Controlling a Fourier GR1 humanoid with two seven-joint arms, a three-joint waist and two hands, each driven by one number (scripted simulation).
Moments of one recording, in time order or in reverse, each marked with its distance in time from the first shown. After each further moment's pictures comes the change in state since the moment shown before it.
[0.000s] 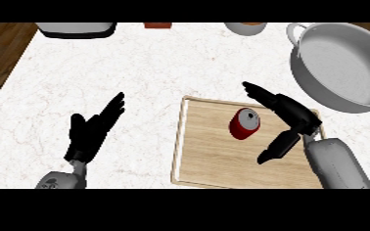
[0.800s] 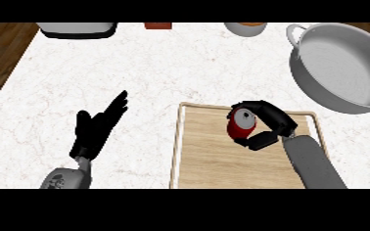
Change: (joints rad) left arm -0.024 -0.048 0.036 0.033 -0.054 -0.026 0.001; right arm -0.078 0.095 -0.001 0.328 0.166 -0.026 -0.310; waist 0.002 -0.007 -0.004
